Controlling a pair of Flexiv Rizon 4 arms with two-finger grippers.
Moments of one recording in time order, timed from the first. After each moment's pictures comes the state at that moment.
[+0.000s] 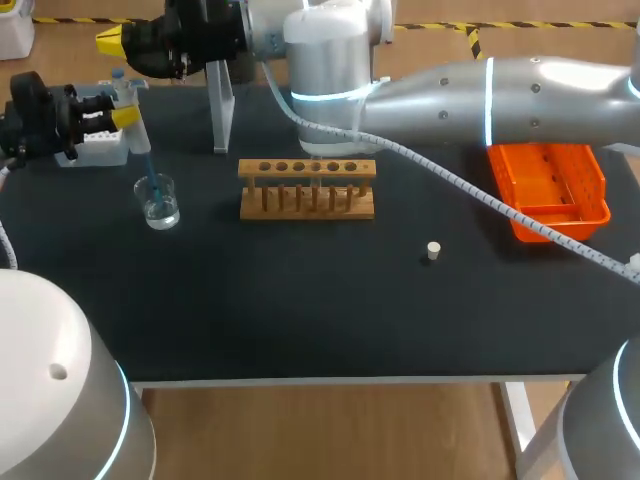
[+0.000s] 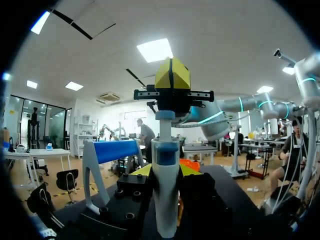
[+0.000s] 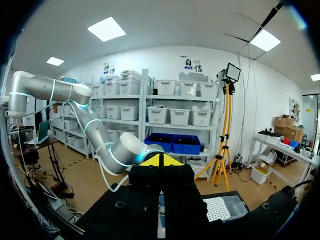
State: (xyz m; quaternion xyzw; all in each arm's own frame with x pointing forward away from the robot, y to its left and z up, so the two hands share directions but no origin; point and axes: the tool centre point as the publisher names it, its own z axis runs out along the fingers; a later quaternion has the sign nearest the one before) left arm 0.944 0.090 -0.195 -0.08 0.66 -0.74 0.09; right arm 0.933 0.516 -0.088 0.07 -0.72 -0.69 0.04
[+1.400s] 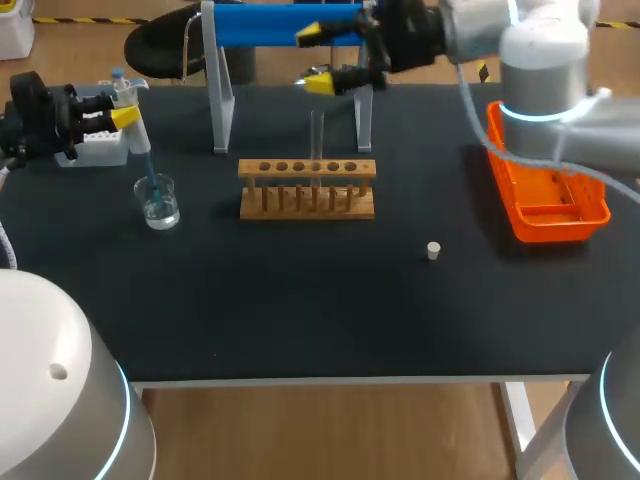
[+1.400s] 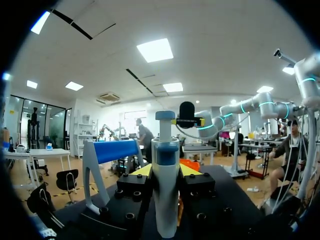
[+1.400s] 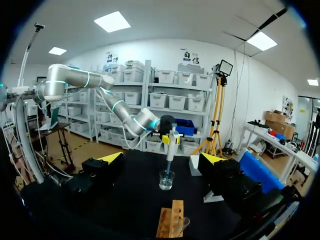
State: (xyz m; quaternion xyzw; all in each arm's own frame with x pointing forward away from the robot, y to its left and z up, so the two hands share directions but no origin) left arm 0.944 0.090 -0.195 -0.08 0.66 -0.74 0.09; right arm 0.927 0.236 -0.123 0.07 -0.76 -0.64 0.01
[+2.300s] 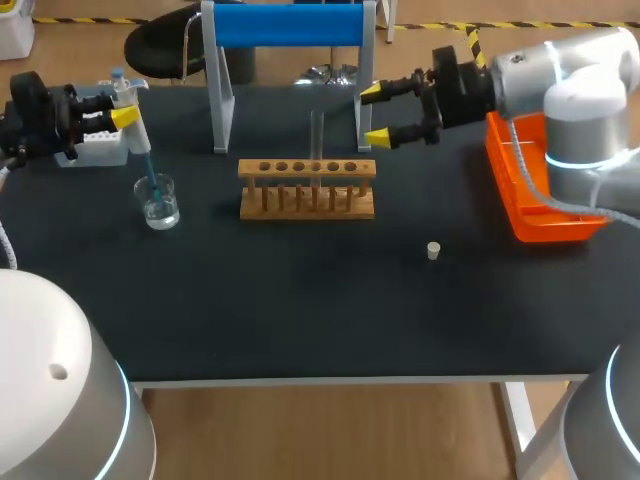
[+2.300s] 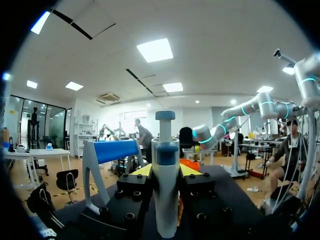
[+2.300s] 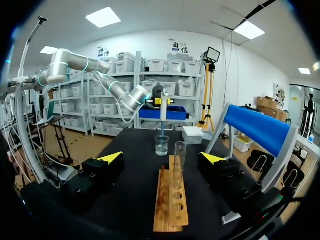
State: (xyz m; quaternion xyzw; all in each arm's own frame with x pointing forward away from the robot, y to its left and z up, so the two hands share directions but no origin) left arm 0.944 0.090 -0.195 -0.08 0.66 -0.74 0.09; right arm 0.947 0.158 -0.233 0.02 -0.79 -0.62 0.00
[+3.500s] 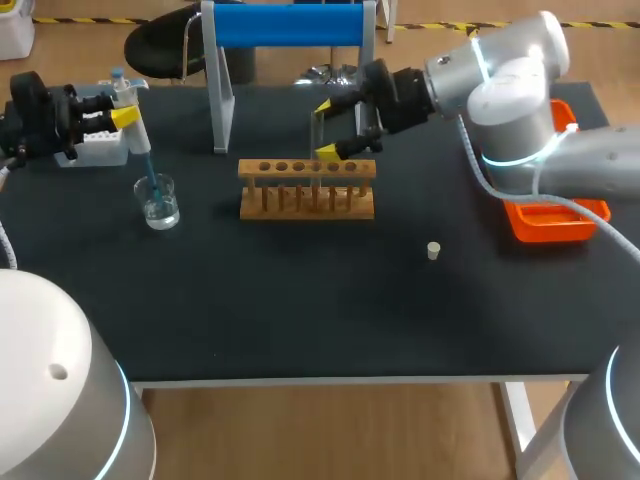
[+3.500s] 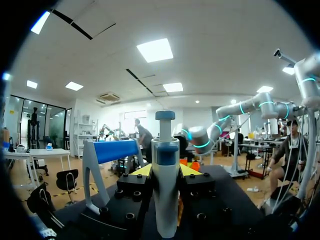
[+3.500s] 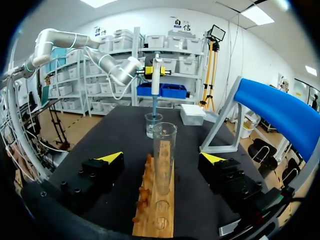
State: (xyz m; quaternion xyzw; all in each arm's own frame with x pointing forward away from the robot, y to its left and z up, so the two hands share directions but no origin) left arm 0.944 0.090 -0.195 -0.08 0.66 -0.74 0.09; right arm 0.979 0.227 -0.290 0.03 -0.84 -0.53 -0.01
